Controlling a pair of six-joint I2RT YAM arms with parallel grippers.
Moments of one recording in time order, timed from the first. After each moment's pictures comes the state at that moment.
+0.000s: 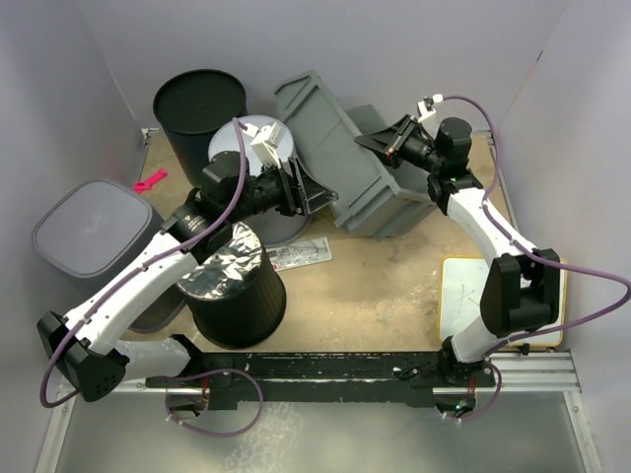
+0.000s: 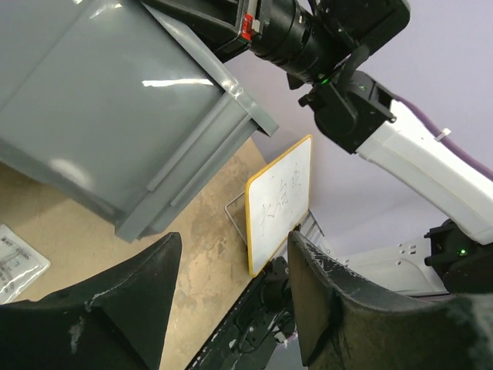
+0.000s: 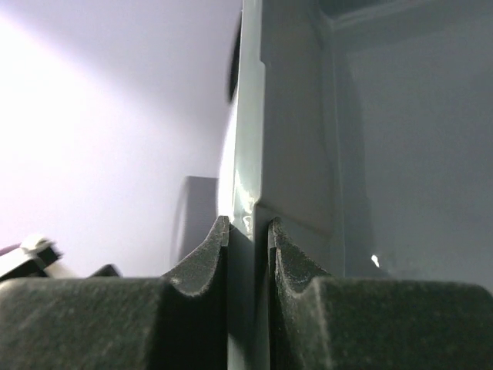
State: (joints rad) left arm -0.68 1.22 1.27 -0.22 0.30 -0.72; right arm 0.18 1.58 1.27 0.21 -0.68 1.12
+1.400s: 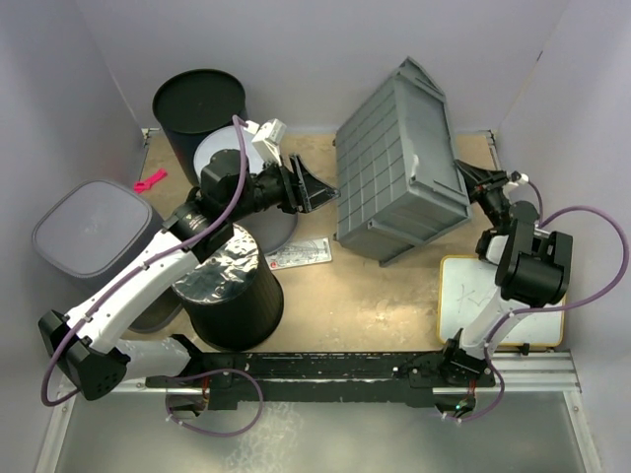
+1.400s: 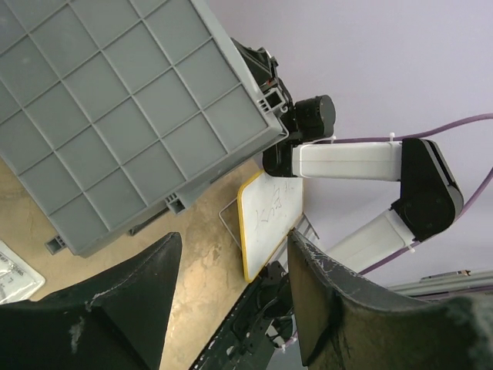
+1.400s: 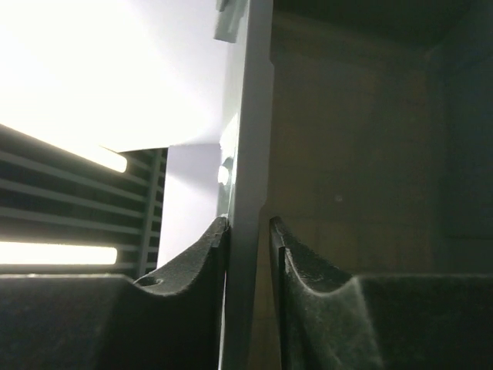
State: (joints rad) left arm -0.68 1.23 1.28 -0.19 0.32 -0.72; right arm -0.38 1.81 0.72 1.45 -0.84 2.06
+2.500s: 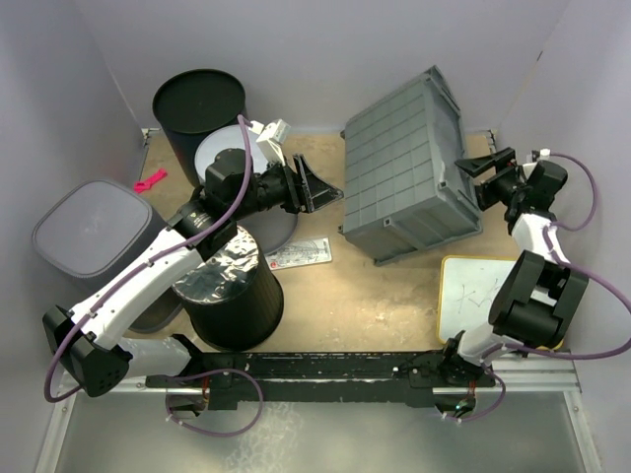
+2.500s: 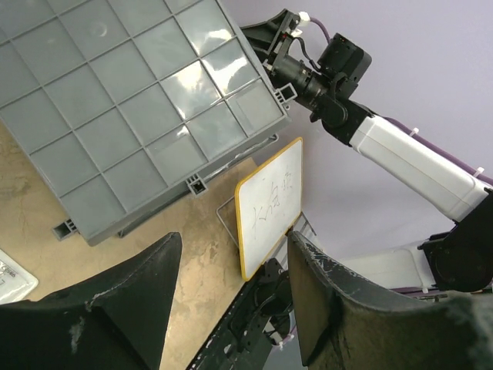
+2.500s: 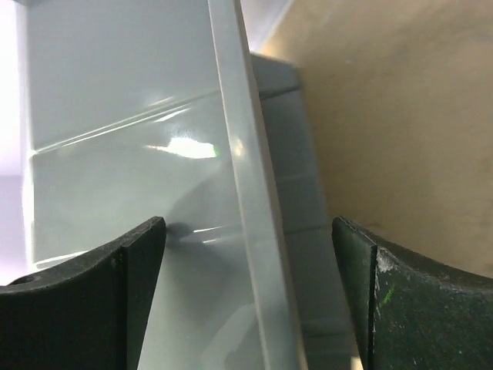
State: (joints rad) left arm -0.68 1.25 1.28 -0.17 0.34 -0.73; right arm -0.44 1.54 1.02 0.12 -0.76 0.95
